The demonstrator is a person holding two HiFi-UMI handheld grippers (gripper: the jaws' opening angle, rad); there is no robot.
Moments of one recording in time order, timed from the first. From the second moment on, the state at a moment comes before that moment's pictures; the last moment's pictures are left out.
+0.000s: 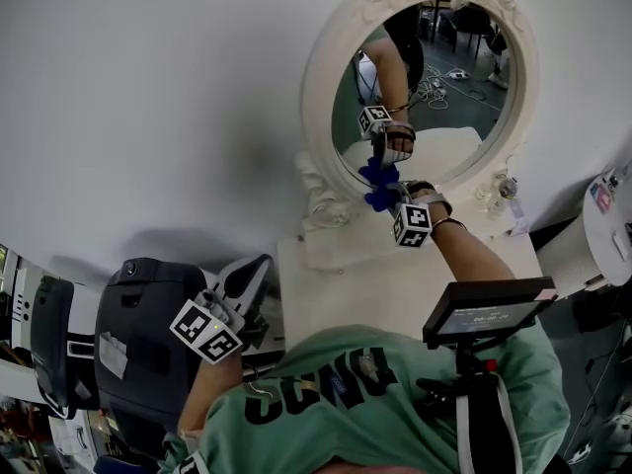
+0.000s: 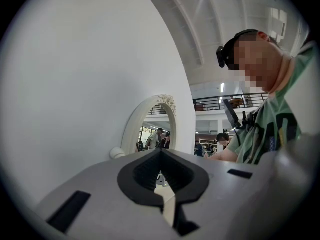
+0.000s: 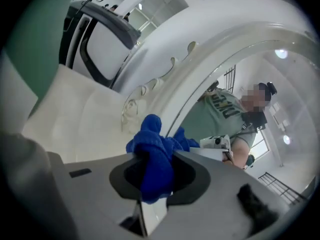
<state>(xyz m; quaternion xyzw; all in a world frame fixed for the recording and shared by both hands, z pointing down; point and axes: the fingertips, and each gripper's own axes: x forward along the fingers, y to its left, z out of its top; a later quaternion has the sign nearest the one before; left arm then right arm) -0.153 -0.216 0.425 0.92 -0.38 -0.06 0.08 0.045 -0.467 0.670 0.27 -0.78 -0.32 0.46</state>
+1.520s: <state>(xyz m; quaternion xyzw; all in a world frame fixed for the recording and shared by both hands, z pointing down) -0.170 -0.196 0.429 0.92 -0.39 -0.06 0.07 0.221 -0.480 0.622 0.42 -0.69 -0.23 0.54</state>
